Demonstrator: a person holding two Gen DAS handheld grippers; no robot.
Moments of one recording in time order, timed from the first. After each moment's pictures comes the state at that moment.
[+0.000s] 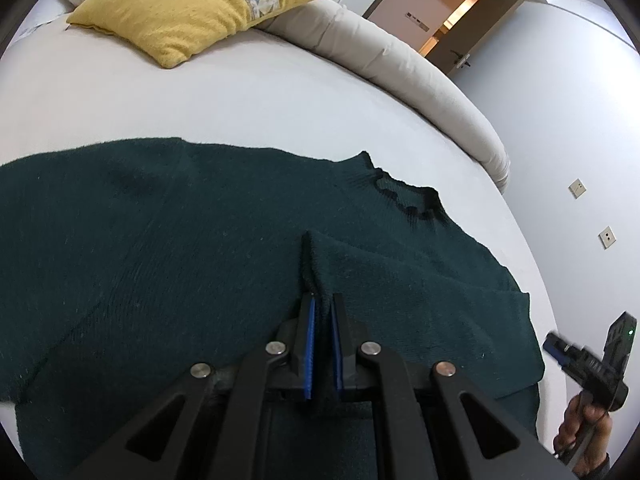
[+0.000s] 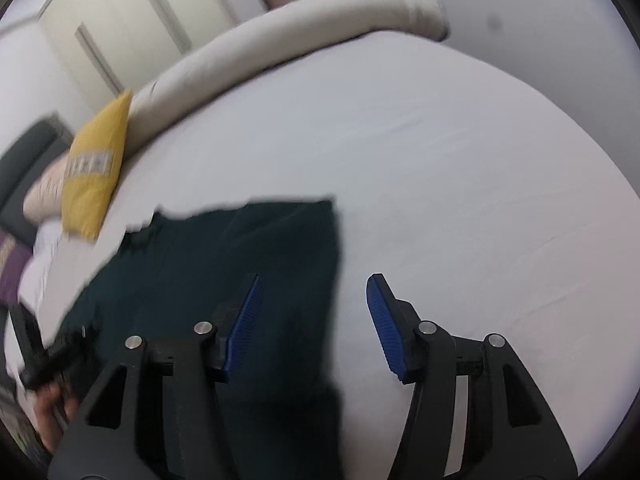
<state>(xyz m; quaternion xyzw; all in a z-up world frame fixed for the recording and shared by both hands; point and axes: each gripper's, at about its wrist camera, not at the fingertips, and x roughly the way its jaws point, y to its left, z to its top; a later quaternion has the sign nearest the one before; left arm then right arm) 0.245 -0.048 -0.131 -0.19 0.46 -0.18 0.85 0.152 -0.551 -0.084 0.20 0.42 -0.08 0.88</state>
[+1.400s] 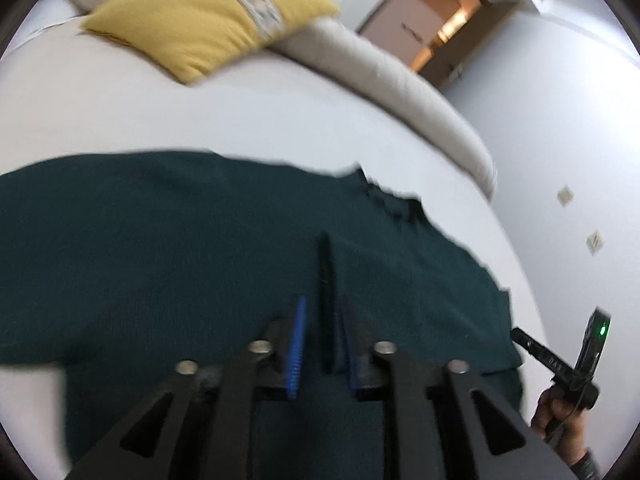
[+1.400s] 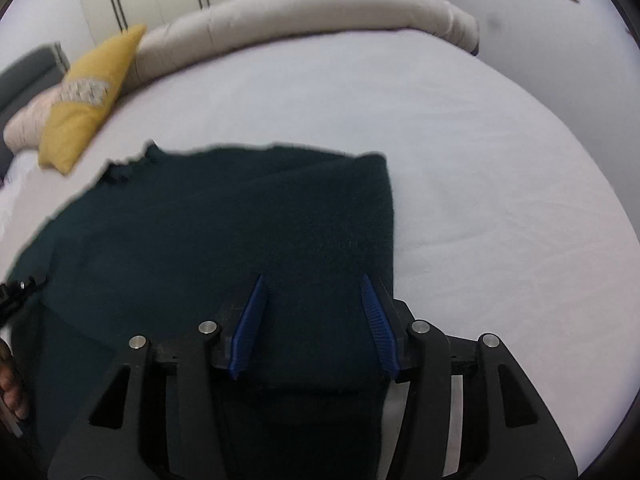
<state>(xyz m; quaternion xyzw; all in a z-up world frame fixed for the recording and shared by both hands) 0.204 -0.005 -0.105 -0.22 0.43 -0.18 0.86 0.162 -0.511 -0.106 0.11 0.44 -0.09 0.89</state>
